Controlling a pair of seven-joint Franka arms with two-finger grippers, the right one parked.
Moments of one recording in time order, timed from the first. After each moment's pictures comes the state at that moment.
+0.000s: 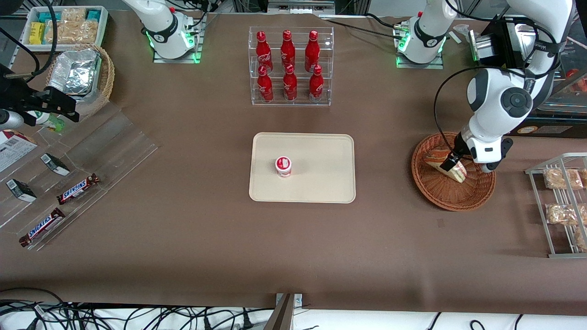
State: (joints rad) arm 0.06 0.19 -0.06 -2.33 0.10 2.55 -0.97
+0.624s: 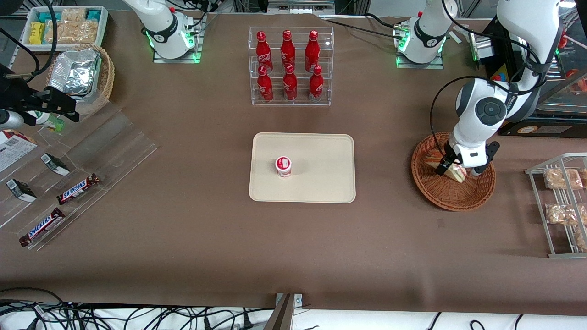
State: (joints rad) arm 0.06 0.28 -0.07 -2.33 0.29 2.63 -1.18
